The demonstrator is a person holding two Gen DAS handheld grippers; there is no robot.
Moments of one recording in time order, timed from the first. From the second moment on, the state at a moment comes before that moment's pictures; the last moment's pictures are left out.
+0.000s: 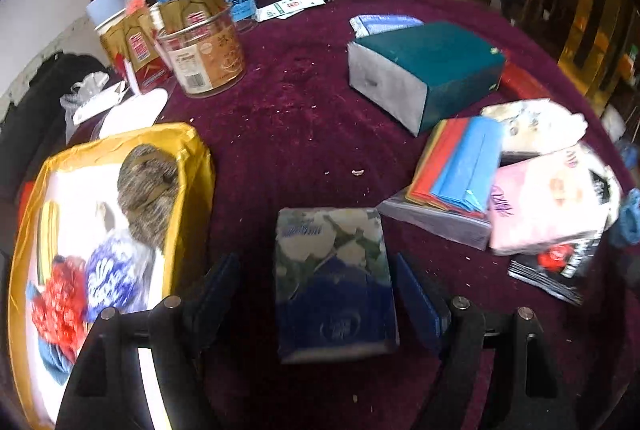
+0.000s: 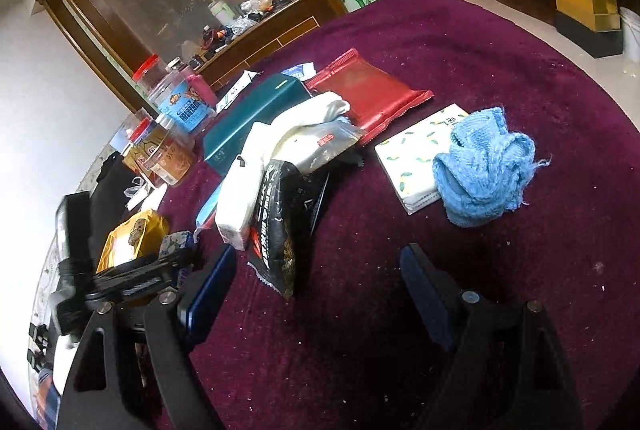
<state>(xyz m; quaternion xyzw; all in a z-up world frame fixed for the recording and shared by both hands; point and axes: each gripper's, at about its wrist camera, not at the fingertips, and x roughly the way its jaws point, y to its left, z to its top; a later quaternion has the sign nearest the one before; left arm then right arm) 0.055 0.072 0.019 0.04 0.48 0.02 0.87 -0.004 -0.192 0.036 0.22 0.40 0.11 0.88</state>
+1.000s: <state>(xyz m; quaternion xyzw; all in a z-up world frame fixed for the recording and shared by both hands) -0.130 0.091 0.100 -0.14 0.37 -0.17 0.90 -0.028 -0.264 0.041 0.31 0.36 0.01 0.88</state>
